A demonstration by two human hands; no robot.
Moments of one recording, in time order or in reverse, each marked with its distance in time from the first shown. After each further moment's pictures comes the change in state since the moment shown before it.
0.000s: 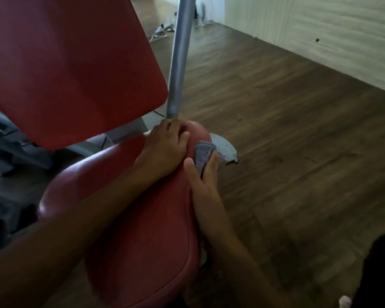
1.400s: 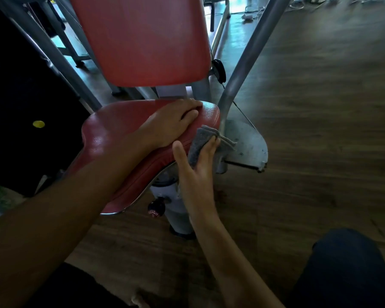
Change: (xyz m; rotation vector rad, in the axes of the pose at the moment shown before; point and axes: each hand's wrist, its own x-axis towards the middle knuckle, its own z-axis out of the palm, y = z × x) left_hand -0.020 0.035 0.002 0.091 0.098 -0.261; right_hand 0.025 -0.009 -0.077 -0.056 -0.473 0.006
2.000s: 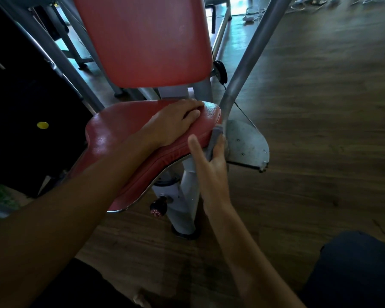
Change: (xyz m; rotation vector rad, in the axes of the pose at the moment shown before) left_hand -0.002 0.007 -0.002 -0.027 0.013 -0.034; right_hand 0.024 0.022 -0.020 0.050 0.039 -0.011
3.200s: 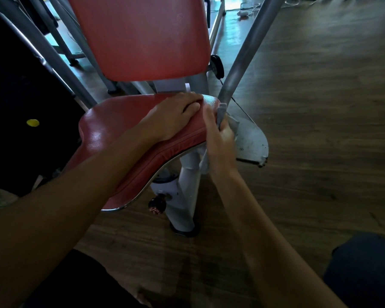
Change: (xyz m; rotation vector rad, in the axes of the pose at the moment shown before) left_hand 0.002 -0.003 0.003 0.034 0.001 0.038; right_hand 0.048 -0.016 -0.003 0.047 0.078 0.051
